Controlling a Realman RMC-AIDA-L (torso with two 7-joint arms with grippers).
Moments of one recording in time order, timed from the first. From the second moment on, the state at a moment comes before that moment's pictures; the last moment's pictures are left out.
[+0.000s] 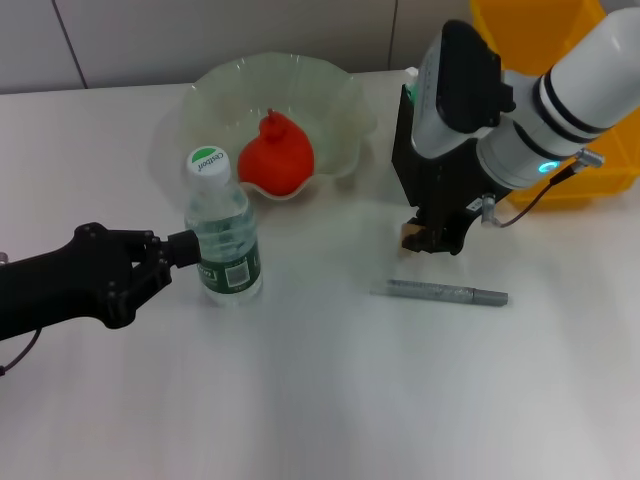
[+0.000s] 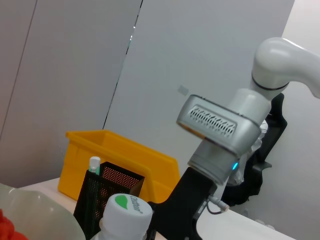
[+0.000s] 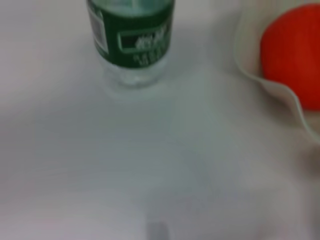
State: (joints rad) left arm -0.32 -2.06 0.96 0.80 1.63 1.65 -1.48; right arm 0.93 2.08 -1.07 -0.72 -2.67 -1.30 1.80
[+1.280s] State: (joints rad) left arm -0.33 -2.06 0.97 0.81 1.63 1.68 -1.48; right arm 0.75 2.03 -0.94 -1.21 -2.50 -1.46 2.03
